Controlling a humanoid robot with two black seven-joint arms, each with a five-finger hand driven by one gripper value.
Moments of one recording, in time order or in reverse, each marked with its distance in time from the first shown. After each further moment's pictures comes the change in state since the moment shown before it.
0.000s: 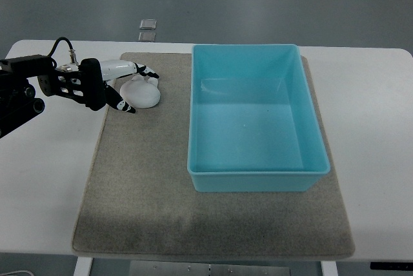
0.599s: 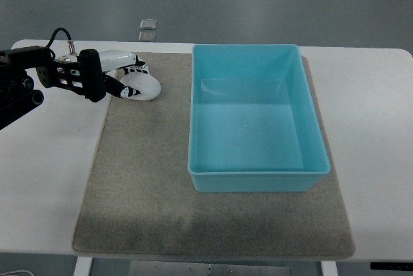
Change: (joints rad) left arm -0.038 0.013 -0.004 -0.013 -0.021 -0.003 0.001; right arm 0.000 0.000 0.000 0.000 0.000 0.000 0.000
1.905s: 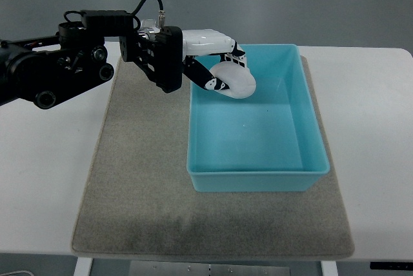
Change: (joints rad) left arm -0.235 -0.208 0.068 -0.174 -0.034 -0.056 -0.006; right arm 0.000 0.000 0.000 0.000 0.000 0.000 0.000
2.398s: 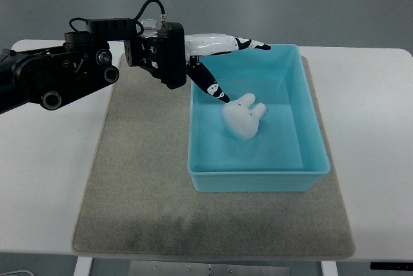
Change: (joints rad) left arm 0.021 -0.005 -0.004 0.018 -0.225 -0.002 0.001; right arm 0.000 0.000 0.000 0.000 0.000 0.000 0.000
